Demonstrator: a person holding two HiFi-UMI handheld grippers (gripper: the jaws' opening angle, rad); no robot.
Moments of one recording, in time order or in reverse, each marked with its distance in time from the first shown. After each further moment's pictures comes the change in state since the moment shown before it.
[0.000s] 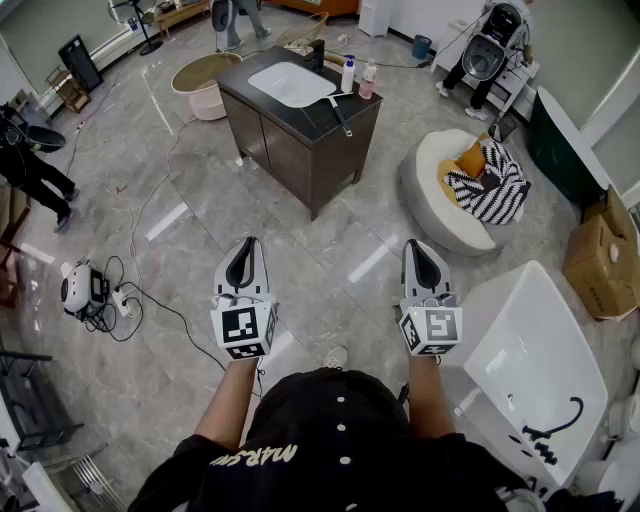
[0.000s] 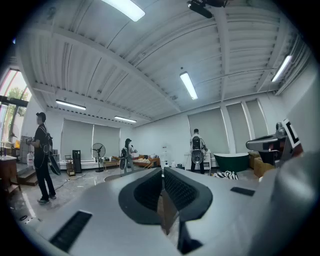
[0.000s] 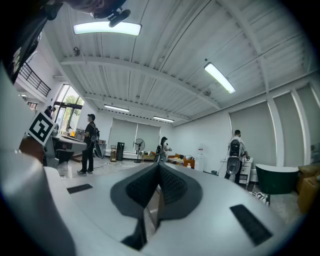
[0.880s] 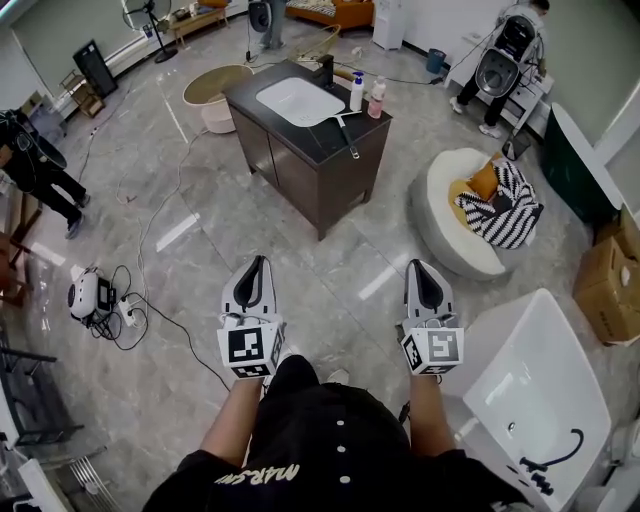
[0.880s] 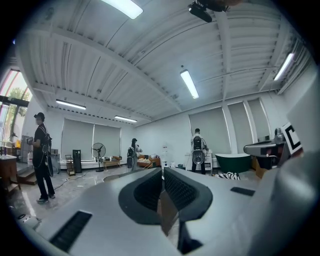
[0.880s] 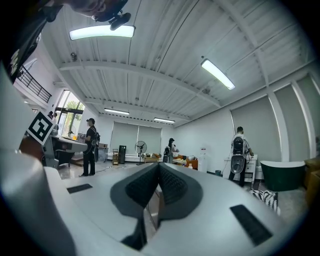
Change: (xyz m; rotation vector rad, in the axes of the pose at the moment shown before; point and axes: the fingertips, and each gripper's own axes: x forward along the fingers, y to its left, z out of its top) left arm 0.047 -0.029 0.004 -0.006 0.004 0.014; right arm 0.039 -0.043 -0.016 0.035 -0.021 0.032
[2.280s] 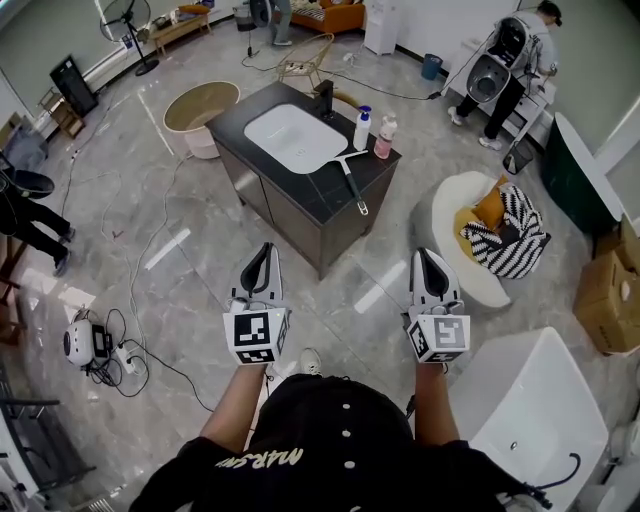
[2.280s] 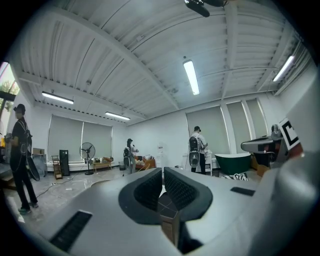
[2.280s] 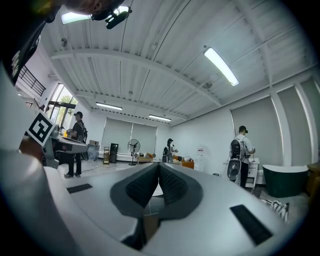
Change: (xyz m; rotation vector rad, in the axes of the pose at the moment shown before) left arm 0.286 0.092 0.020 0.004 -0.007 -0.094; right arm 0.278 -0.061 0.001 -0.024 0.013 -0.057
